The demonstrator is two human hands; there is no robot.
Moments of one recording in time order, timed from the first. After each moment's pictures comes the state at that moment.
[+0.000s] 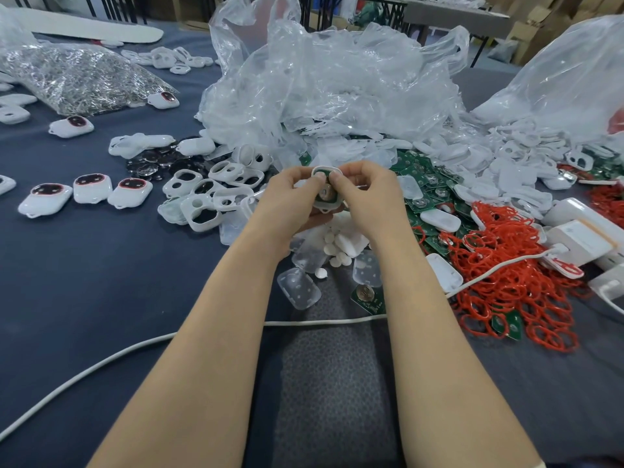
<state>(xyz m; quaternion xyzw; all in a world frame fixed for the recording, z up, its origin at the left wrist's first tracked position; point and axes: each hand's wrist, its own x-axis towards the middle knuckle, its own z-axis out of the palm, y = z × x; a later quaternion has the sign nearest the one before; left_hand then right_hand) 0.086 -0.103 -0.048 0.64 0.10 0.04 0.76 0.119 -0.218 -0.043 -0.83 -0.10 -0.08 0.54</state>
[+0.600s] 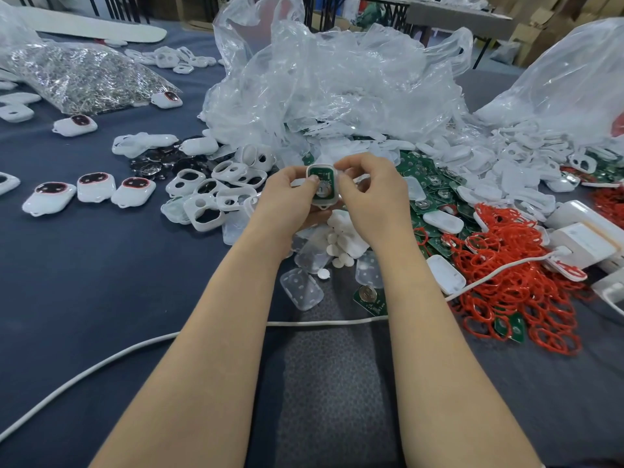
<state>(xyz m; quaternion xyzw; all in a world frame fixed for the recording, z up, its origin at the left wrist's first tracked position) 0.086 -0.103 -0.047 0.61 0.13 0.06 0.78 0.111 -0.216 -0.037 -0.86 -0.14 -0.15 0.46</state>
